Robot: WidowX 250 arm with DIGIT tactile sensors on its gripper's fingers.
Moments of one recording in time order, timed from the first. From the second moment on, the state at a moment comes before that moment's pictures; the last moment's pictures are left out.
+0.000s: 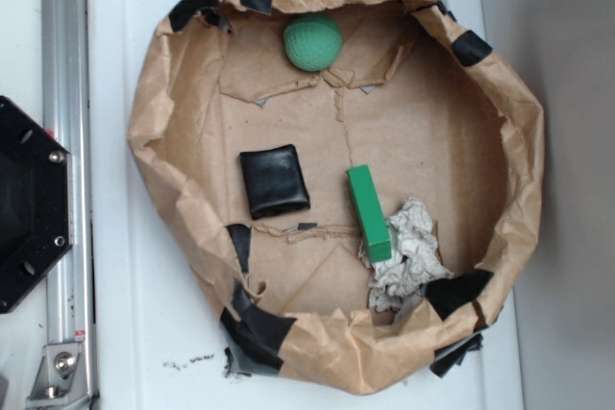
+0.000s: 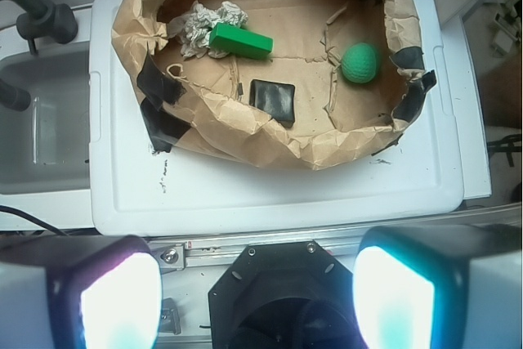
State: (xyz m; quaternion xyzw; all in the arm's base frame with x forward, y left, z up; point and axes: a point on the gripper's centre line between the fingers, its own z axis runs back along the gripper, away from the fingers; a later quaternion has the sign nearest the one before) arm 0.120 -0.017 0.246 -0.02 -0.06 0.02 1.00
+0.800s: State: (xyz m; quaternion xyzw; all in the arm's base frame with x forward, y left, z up) arm 0.220 0.000 0.218 0.04 -0.16 -0.24 0.96
